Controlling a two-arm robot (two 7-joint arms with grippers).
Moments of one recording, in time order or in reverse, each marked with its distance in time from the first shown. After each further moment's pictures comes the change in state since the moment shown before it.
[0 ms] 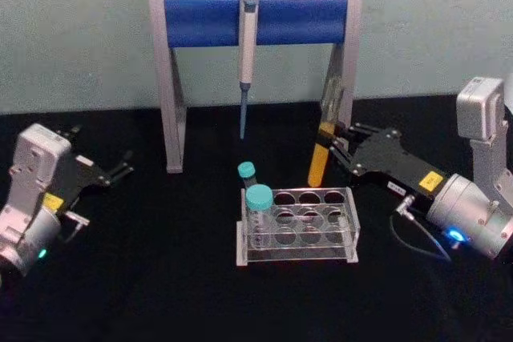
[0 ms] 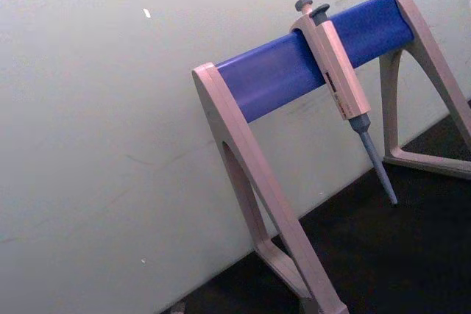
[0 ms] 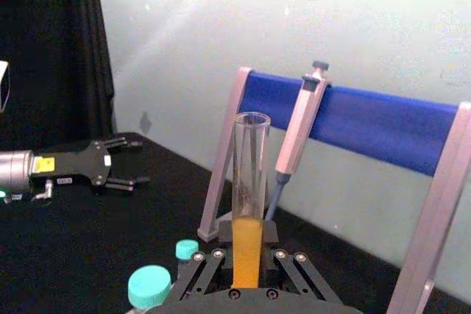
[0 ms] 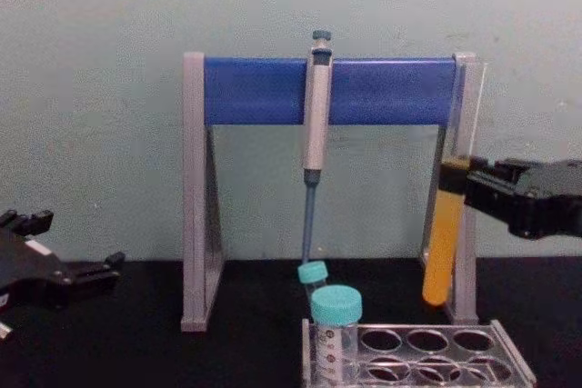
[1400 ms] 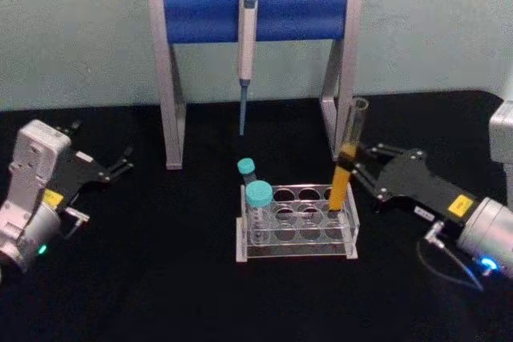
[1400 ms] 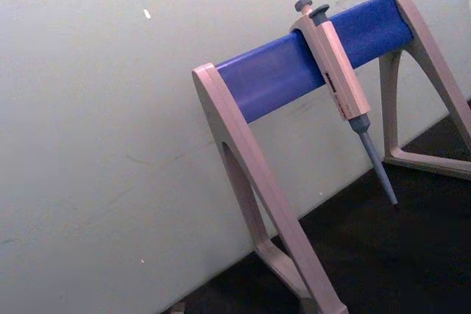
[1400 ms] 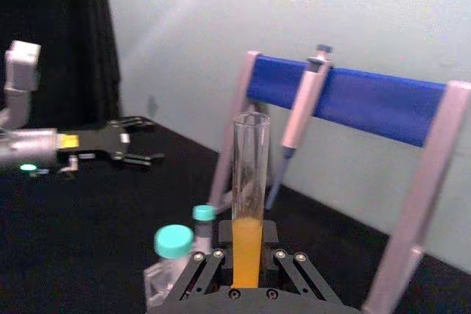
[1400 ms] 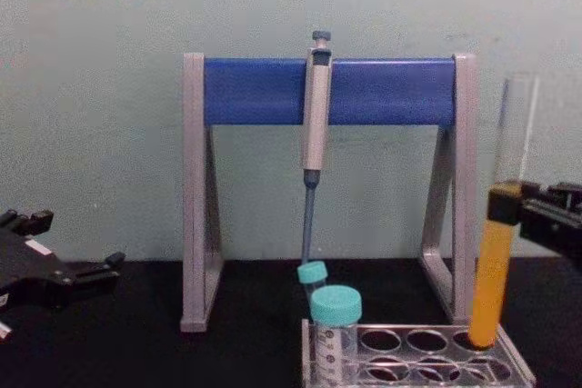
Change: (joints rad) left arm 0.000 0.000 0.000 0.000 0.000 0.000 0.000; right arm -0.147 0.077 0.070 -0.131 0.015 0.023 -0.004
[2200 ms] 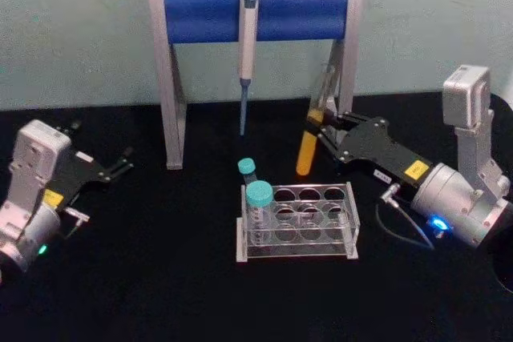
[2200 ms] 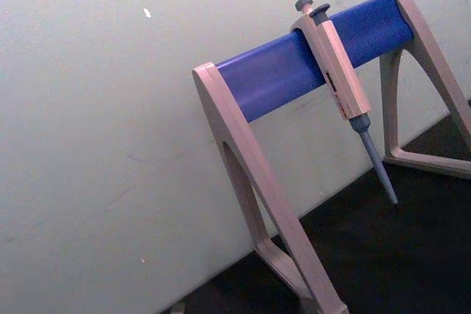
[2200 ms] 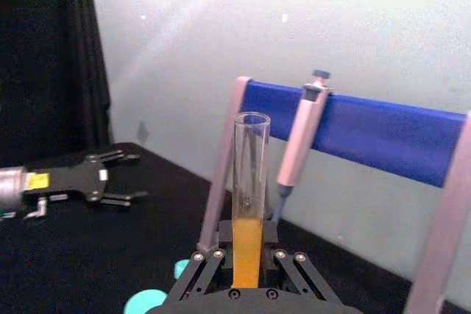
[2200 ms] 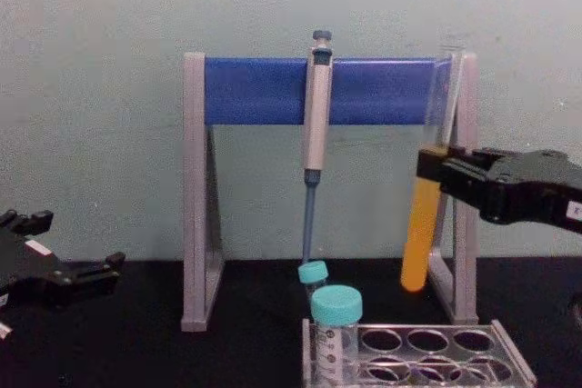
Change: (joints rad) left arm 0.000 0.000 0.000 0.000 0.000 0.000 0.000; right arm 0.179 -0.117 -0.093 0.153 -0.019 -0.021 -0.019
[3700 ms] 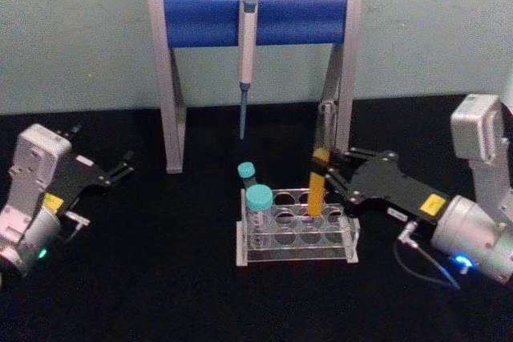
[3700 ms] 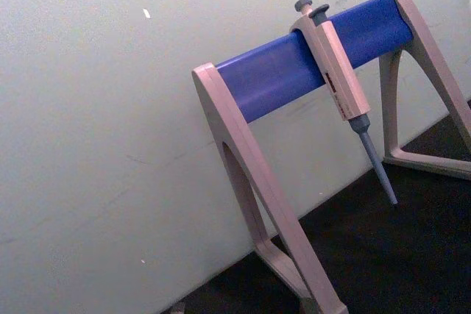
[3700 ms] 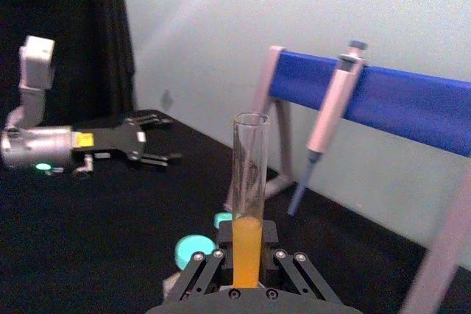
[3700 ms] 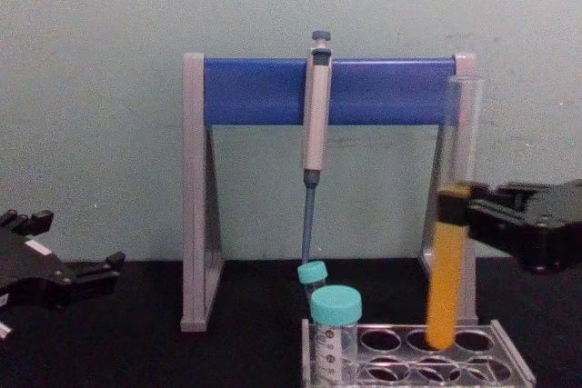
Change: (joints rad) left arm 0.000 0.000 0.000 0.000 0.000 0.000 0.000; right arm -0.124 0.088 0.039 -0.160 -0.014 0.091 0.011
